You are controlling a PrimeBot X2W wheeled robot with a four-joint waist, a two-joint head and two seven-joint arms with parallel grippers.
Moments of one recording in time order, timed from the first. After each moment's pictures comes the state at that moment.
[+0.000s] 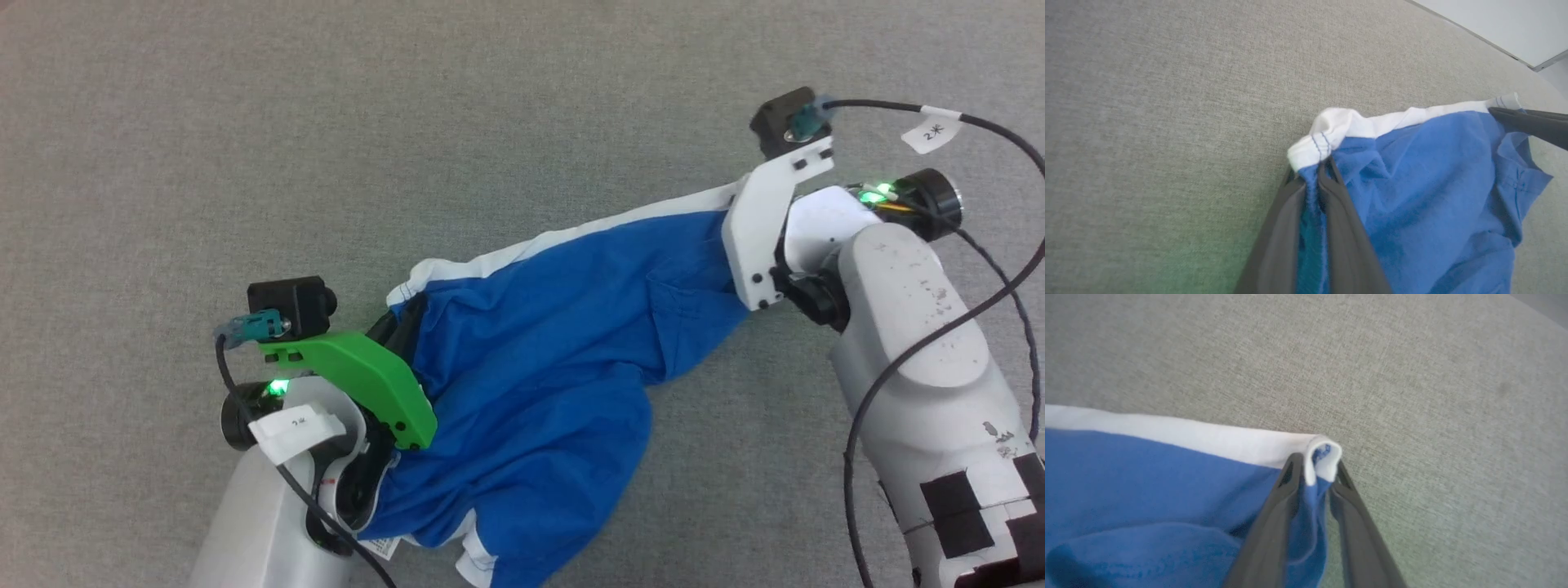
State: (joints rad) left arm -0.26 0.09 -0.18 0.03 -0.50 0.06 0.35; right arm -0.79 -0.09 0.17 0.63 0.03 0.13 0.62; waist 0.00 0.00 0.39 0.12
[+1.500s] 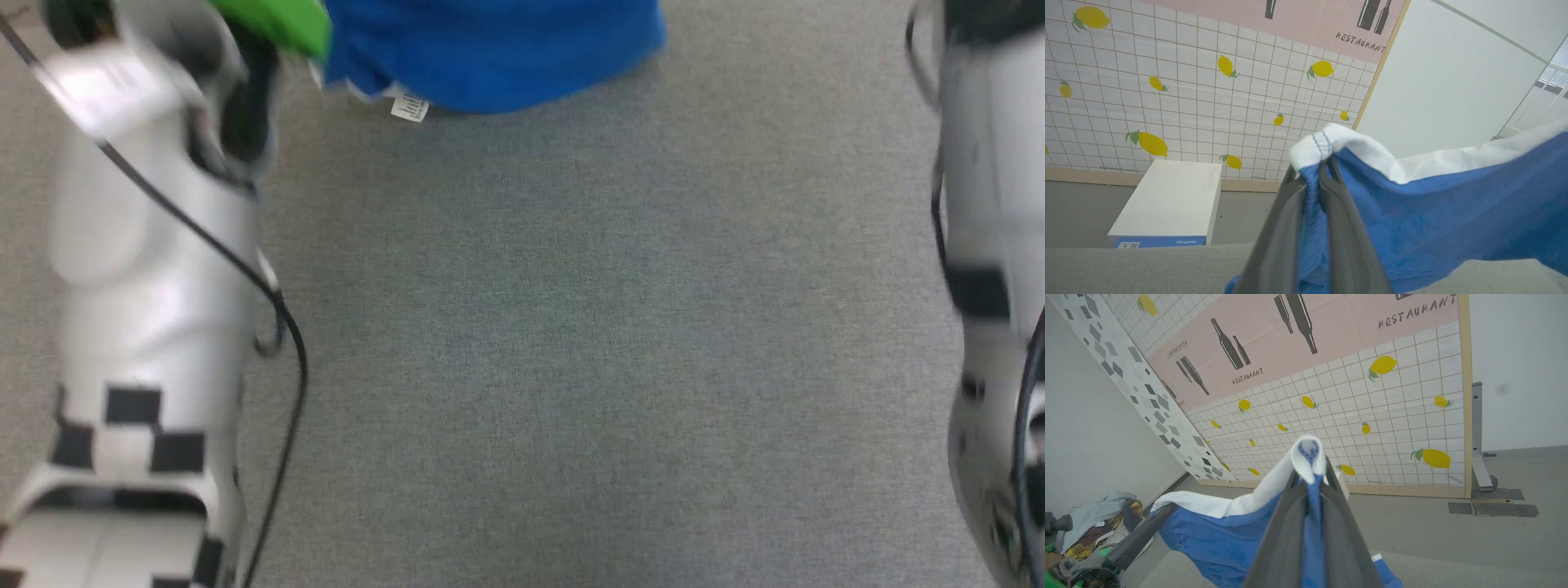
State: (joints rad) left arm -1.05 0.17 -0.12 0.49 -0.52 -0.08 0.06; right arm -1.23 -0.08 0.04 0.53 0.61 0.13 0.35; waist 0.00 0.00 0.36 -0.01
